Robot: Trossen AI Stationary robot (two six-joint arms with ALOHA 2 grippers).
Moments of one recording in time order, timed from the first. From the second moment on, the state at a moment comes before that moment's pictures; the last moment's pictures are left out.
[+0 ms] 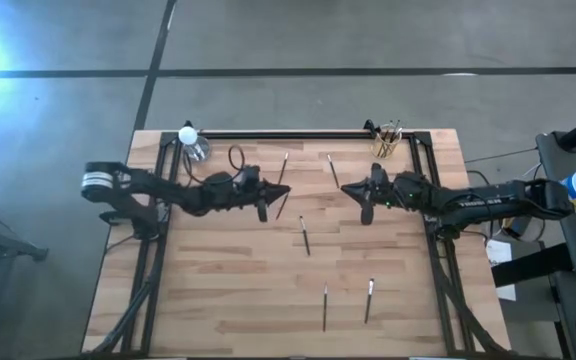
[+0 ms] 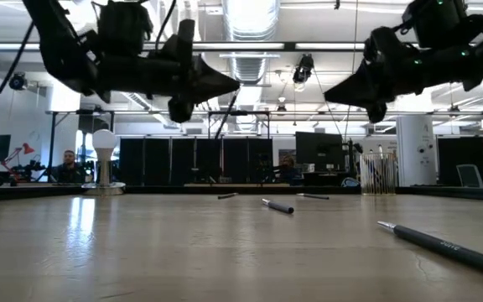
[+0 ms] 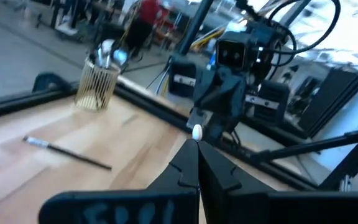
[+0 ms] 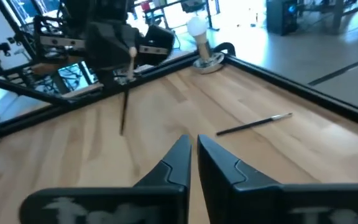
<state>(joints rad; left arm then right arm) 0.17 1.53 0.53 1.07 -0.02 -0.43 -0.21 1.01 0.27 0.57 0.05 0.30</state>
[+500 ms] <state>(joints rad) 0.20 1.69 0.68 1.17 0.08 -0.38 -0.15 1.35 0.54 0.62 0.04 0.38</state>
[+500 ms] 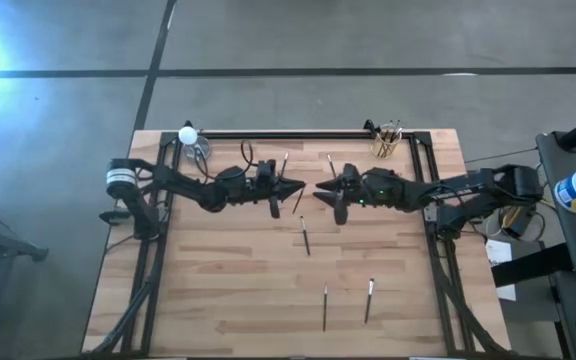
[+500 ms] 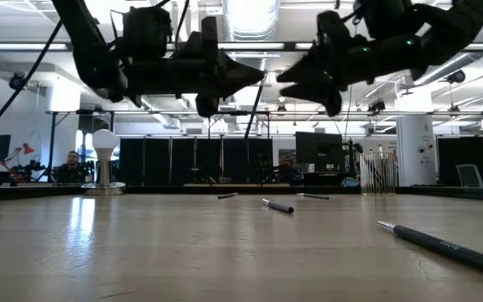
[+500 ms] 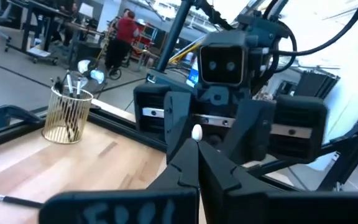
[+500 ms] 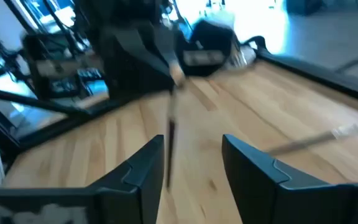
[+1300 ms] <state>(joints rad) 0.20 1.68 0.68 1.17 0.10 -0.38 -0.15 1.52 0.64 0.74 0.03 0.30</state>
